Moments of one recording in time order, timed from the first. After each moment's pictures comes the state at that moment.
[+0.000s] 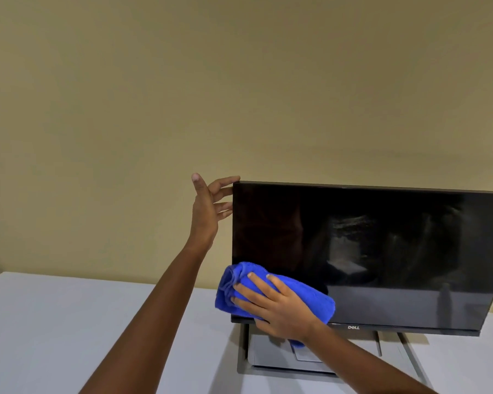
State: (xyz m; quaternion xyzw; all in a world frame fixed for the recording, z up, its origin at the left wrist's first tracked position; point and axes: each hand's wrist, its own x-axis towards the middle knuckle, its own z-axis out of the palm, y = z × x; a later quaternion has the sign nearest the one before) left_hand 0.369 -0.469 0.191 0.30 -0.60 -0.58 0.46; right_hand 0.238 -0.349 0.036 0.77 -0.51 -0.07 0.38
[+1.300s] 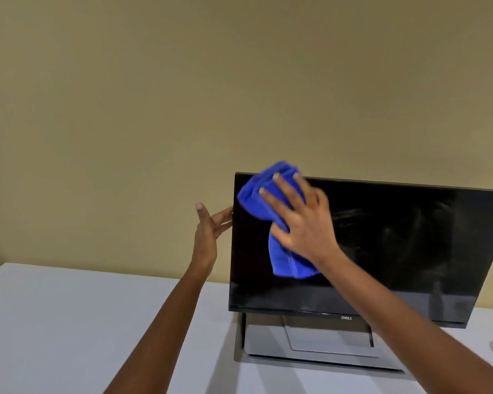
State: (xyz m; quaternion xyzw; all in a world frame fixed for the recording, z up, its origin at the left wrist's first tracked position) left_hand 0.377 -0.444 0.146 0.30 -0.58 -0.61 0.44; right_hand 0.213 -0.365 0.171 0.63 -0.63 0.16 0.42
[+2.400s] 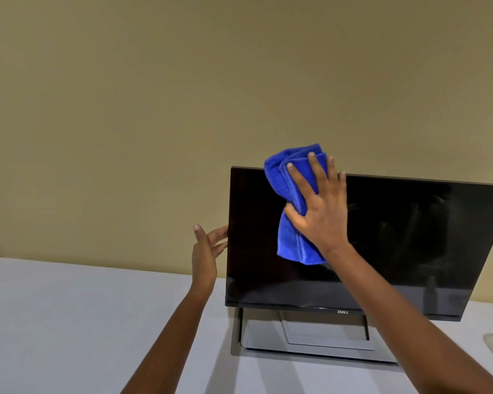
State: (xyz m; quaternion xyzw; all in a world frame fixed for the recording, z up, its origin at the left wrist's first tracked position) left_hand 0.377 -0.431 0.093 0.37 -0.52 -0.60 0.48; right_hand 0.193 -0.361 0.174 0.56 -0.69 0.26 0.37
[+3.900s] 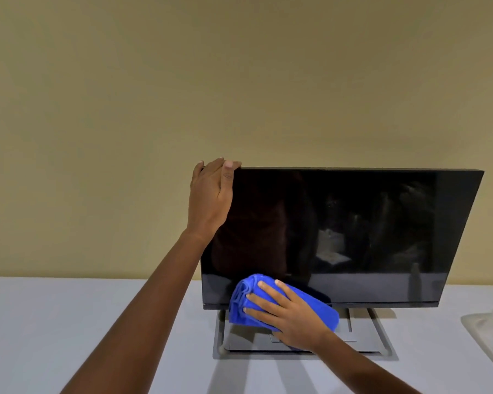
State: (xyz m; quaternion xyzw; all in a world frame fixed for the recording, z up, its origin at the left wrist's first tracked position) left_hand 0.319 -0.439 0.195 0.31 -0.79 -0.22 0.49; right_hand 0.189 -0.285 0.001 0.78 -0.54 -0.13 0.29
